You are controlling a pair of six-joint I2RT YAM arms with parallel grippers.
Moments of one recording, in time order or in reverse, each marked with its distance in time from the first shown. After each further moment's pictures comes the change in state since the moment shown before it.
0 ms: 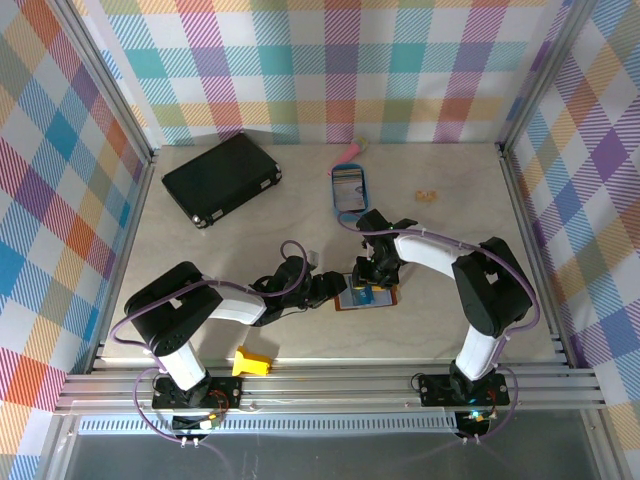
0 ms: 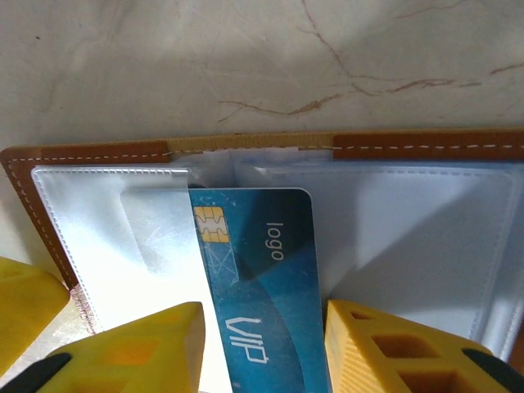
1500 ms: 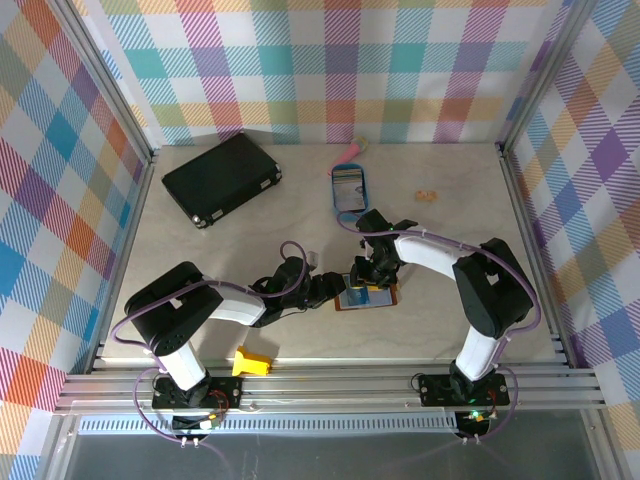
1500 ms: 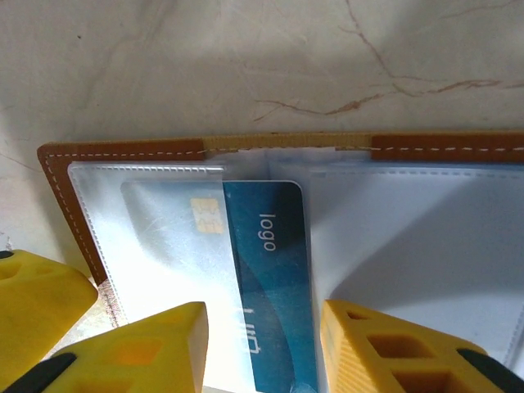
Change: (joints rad) left arm 0.000 0.001 -0.011 0.020 0.003 -0.003; right arm 0.006 -0.008 -0.009 0.029 -0.031 0.008
